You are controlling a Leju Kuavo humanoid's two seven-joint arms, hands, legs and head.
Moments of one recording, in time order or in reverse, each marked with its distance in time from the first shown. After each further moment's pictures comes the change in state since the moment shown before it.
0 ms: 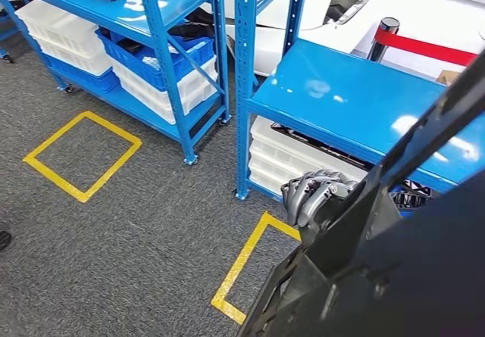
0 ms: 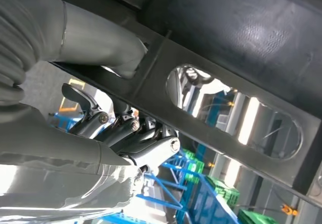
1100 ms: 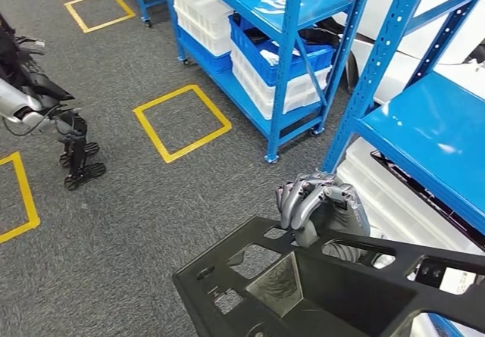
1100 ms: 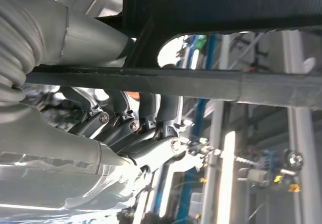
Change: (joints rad) left arm -0.013 0.018 0.047 0.015 0.000 0.003 -0.029; right arm 0.010 0.011 0.034 -0.010 0.009 -0.031 0.003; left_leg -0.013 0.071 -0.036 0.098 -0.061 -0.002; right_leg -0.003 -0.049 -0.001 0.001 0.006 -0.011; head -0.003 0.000
